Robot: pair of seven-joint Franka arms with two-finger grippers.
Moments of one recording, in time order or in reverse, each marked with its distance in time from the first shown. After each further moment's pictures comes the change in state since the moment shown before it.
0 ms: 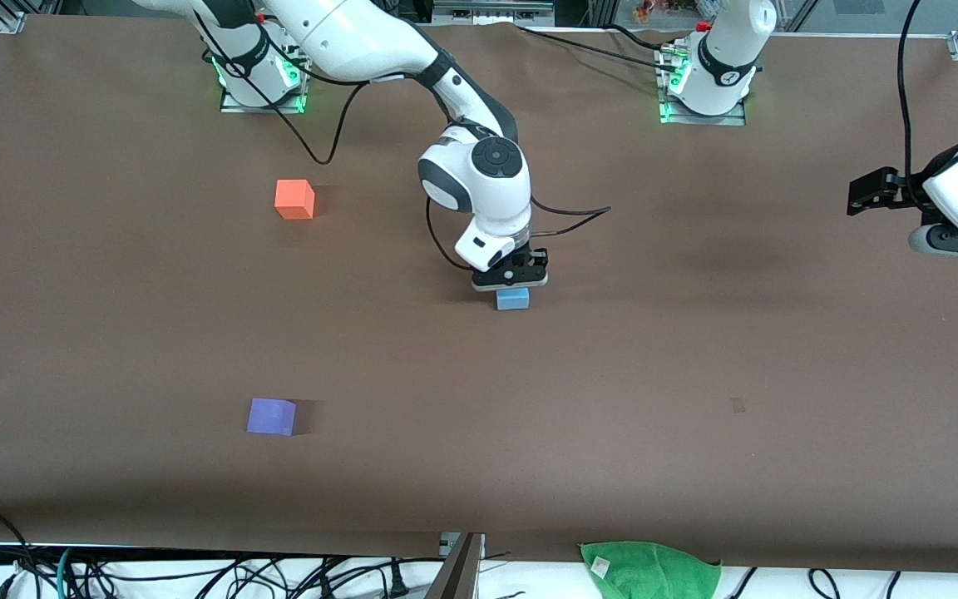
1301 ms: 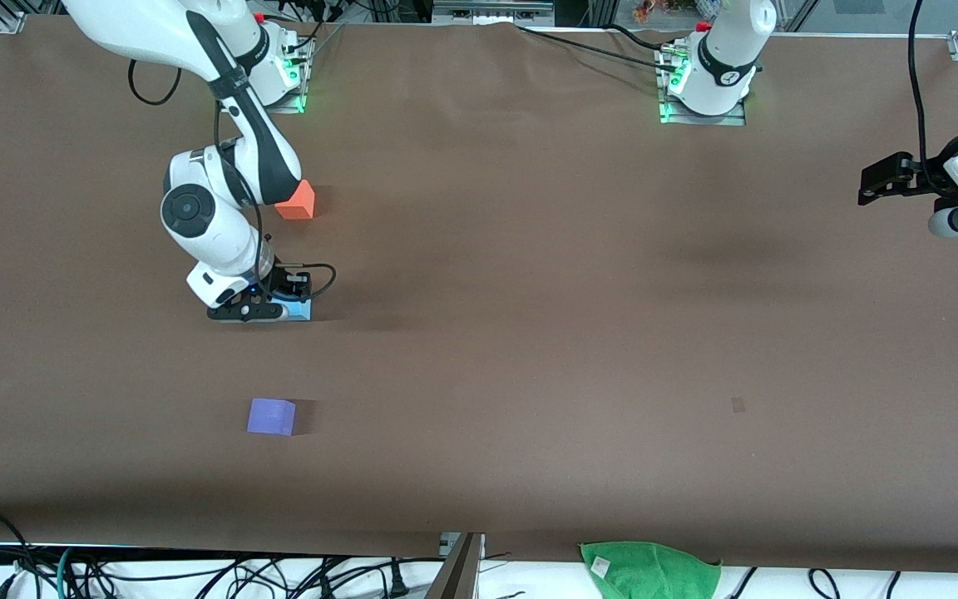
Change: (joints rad) left arm 0.013 -0.032 -0.011 0.004 -0.010 -0.011 0.000; right arm -0.536 -0.458 -0.039 -0.801 0.169 0.194 -0.653
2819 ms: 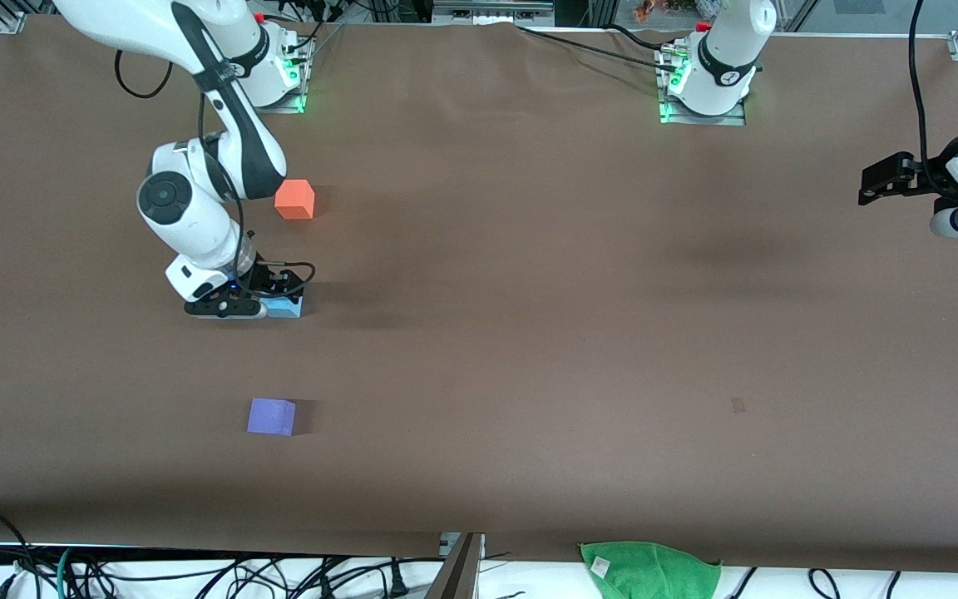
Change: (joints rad) left arm 0.001 0.000 0.005 0.000 -0.007 0.000 0.000; right arm -0.026 -0.072 -0.013 0.019 0.002 -0.010 -0.004
